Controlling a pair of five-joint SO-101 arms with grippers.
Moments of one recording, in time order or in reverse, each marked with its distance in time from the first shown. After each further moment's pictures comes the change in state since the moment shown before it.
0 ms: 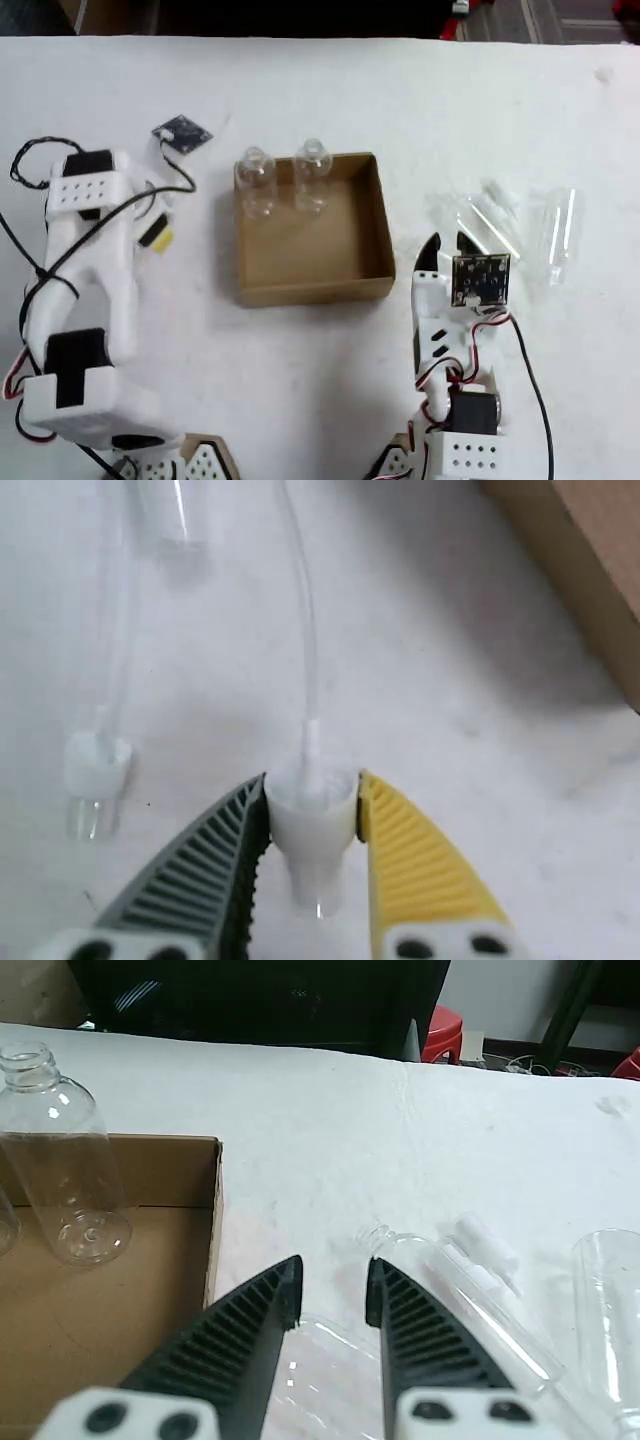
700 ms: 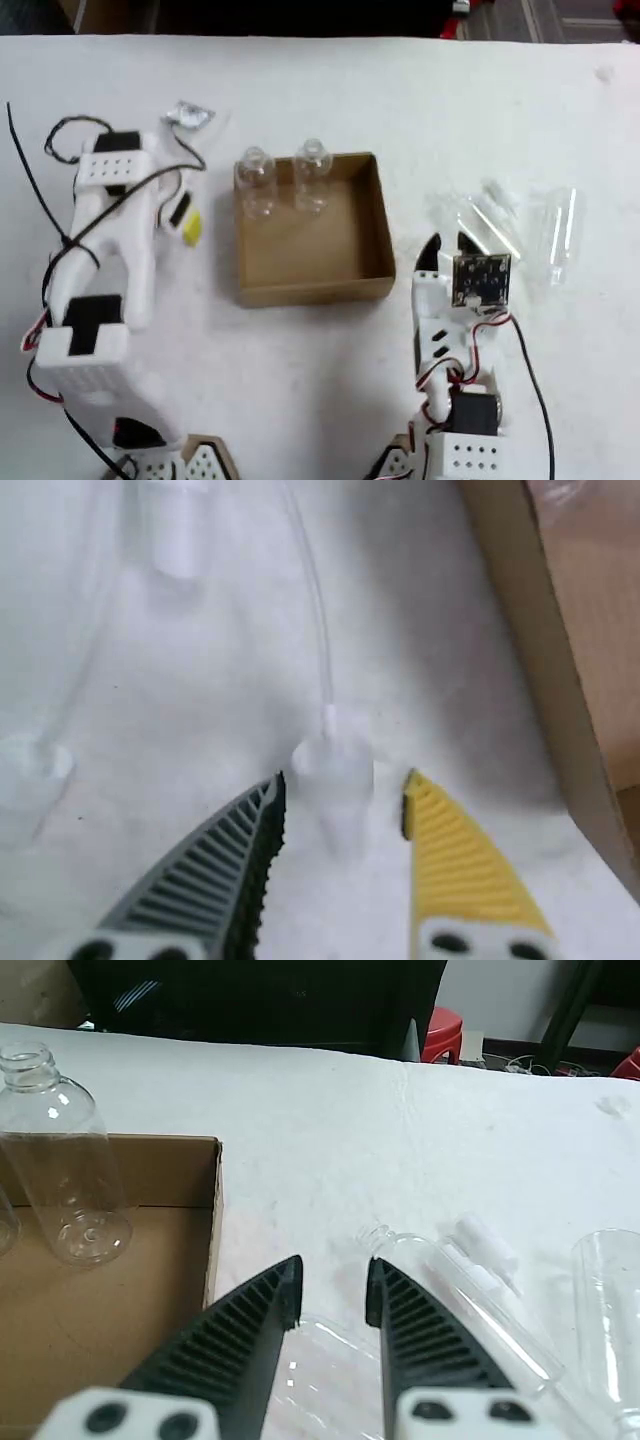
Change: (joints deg) left arm 4.4 12.0 -12.1 3.9 19.3; right arm 0.0 0.0 0.0 0.0 0.0
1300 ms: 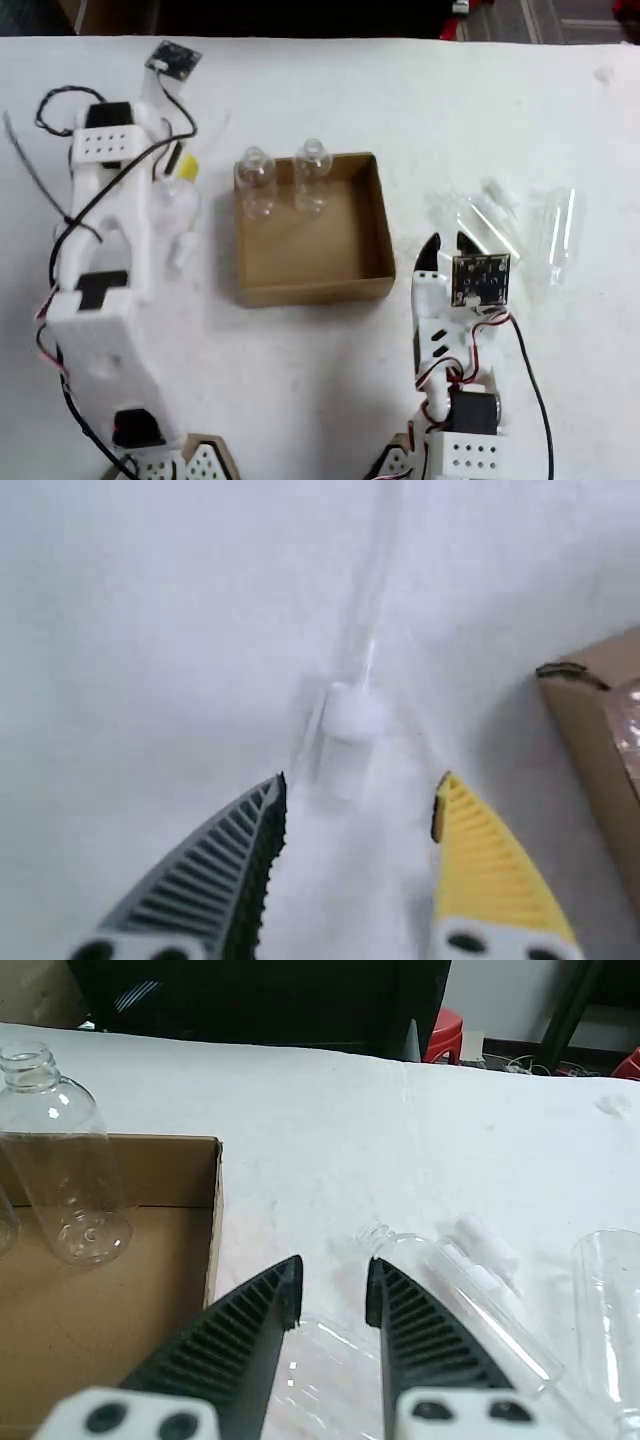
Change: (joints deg) left arm -1.3 13.5 -22.0 -9.7 -1.8; right arm 0.0 0.0 0.0 0.0 0.0
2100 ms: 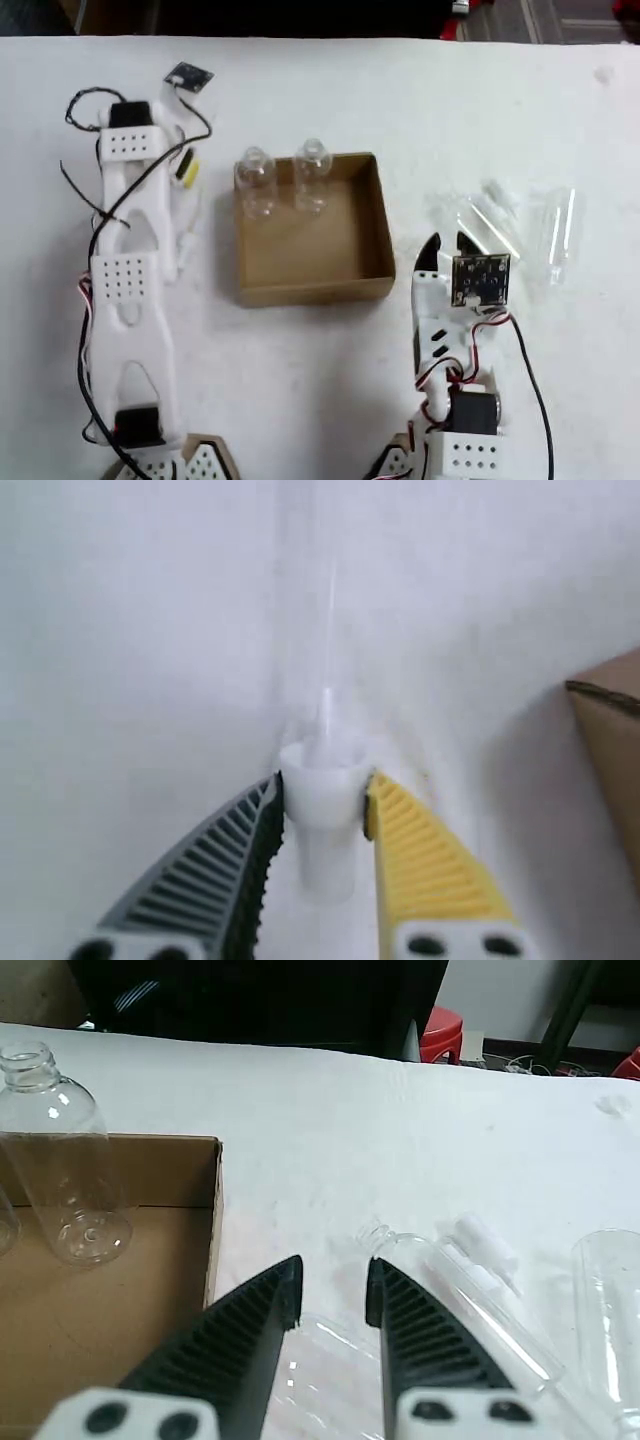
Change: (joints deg) left arm 0.0 37.5 -53.1 24.0 -0.2; right arm 0.0 0.0 0.0 0.0 0.0
